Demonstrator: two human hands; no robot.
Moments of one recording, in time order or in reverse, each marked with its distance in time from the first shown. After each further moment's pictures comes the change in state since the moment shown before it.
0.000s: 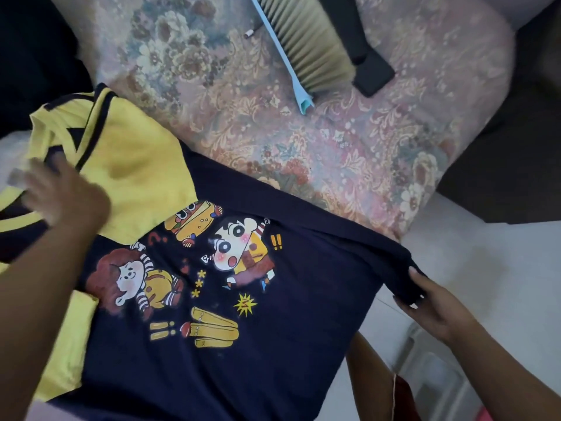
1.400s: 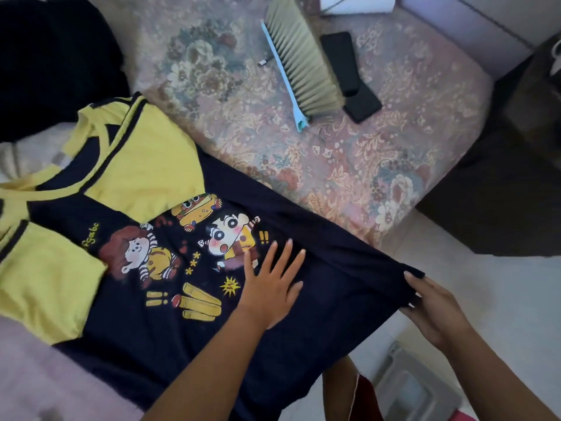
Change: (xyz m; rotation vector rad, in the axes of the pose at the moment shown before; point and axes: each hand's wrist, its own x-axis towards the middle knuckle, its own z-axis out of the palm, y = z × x) left_hand -0.317 0.132 -0.002 0.205 -0.401 0.932; right_hand -0.046 -0.045 -0.014 -0.216 0.025 -0.147
